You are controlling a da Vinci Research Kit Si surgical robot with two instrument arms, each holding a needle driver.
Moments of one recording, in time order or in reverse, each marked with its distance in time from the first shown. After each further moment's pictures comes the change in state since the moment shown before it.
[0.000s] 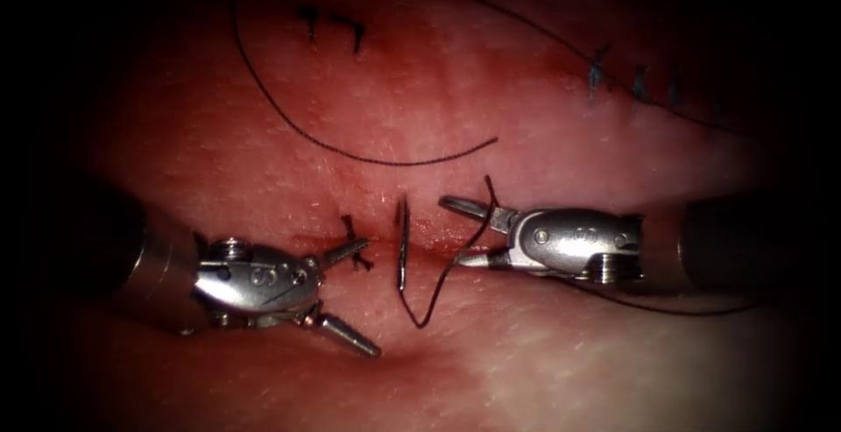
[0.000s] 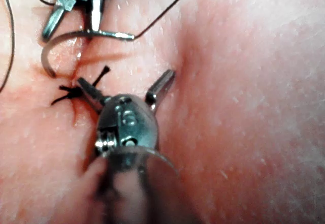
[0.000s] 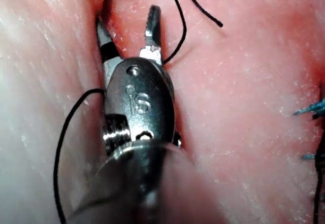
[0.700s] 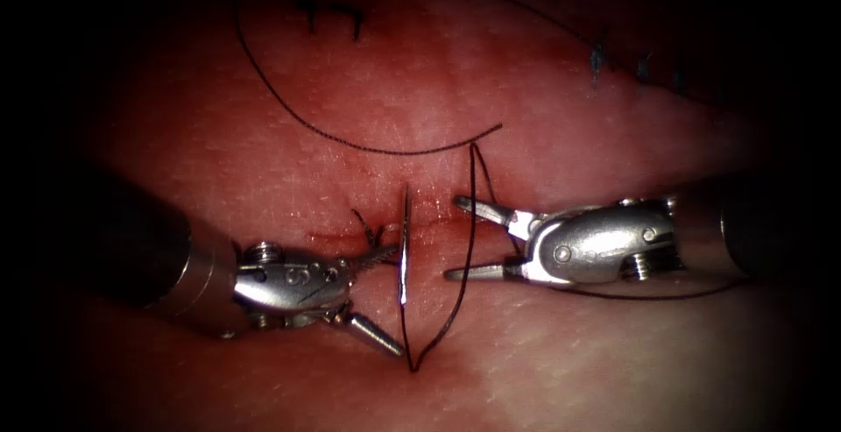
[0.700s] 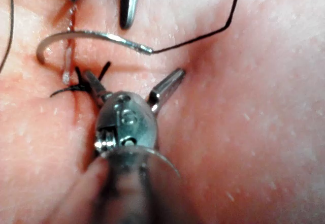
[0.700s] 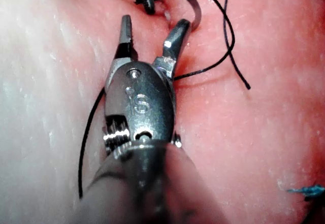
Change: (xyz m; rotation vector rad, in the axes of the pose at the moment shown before) right arm 0.005 0.001 0.000 -0.143 0.019 -0.222; left arm 0.005 0.000 0.002 0.032 0.051 -0.062
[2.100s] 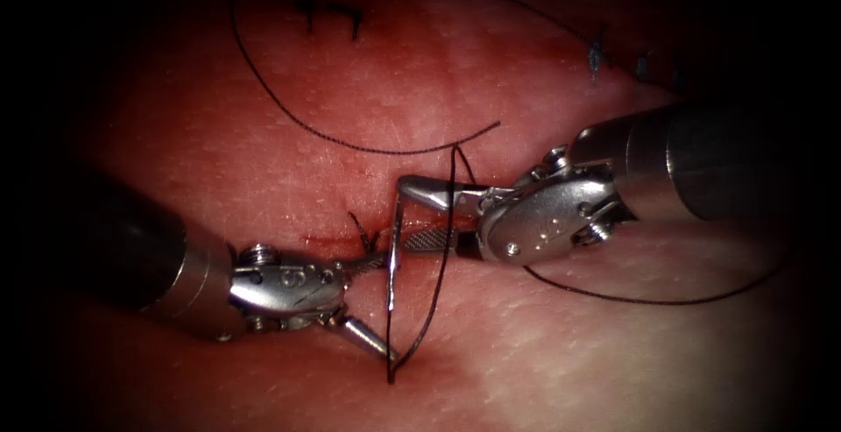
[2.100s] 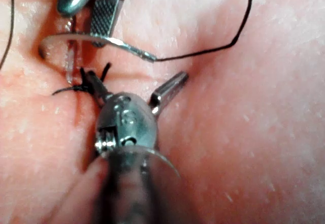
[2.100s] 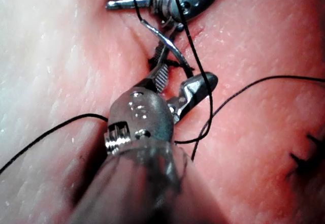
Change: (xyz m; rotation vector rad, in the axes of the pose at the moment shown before) right arm 0.002 0.003 0.003 0.008 0.022 -0.543; left arm -0.001 -0.001 -0.001 0.037 0.009 -0.019
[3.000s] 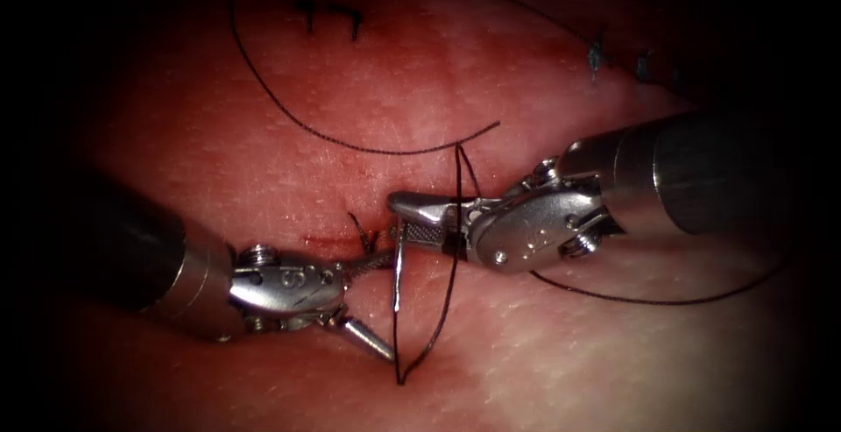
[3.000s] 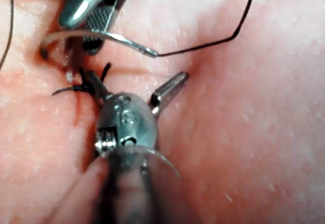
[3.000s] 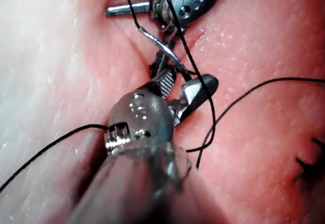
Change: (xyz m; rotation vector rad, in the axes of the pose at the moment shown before) right arm 0.000 -0.001 0.001 -0.023 -0.015 -0.013; left arm 0.000 0.000 0.000 0.002 0.000 0.001
